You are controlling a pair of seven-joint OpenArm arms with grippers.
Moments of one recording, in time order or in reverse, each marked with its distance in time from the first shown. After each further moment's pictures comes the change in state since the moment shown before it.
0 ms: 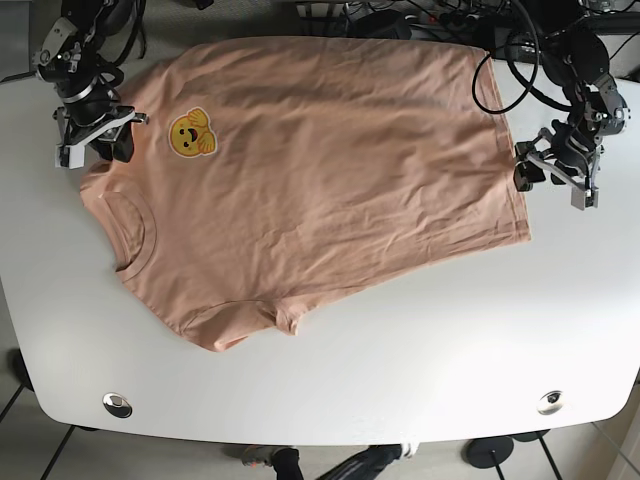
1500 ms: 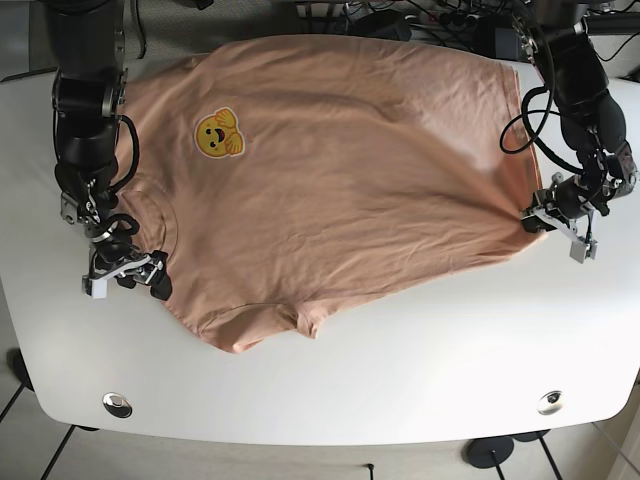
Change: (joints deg) left arm -16.5 -7.6 8.3 -17.5 -6.3 0.0 6.4; right arm 47.1 16.3 -37.4 -76.7 1.5 0.2 42.1
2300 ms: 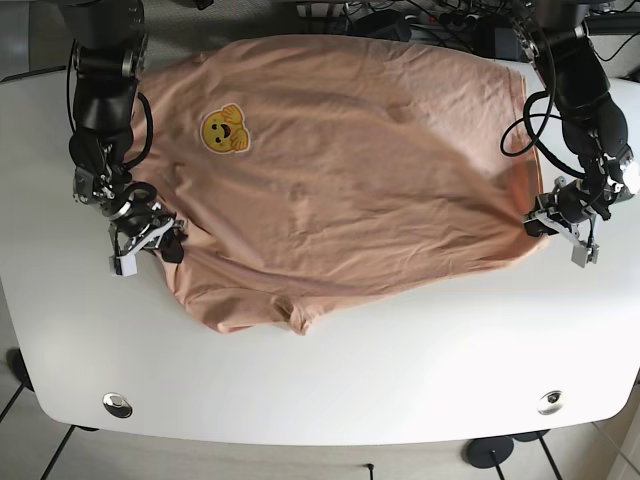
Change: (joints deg) left arm -0.4 0.0 0.0 0.3 0.4 0.0 1.4; right arm -15.0 -2.3 6.8 26.0 -7.1 4.3 -14.8
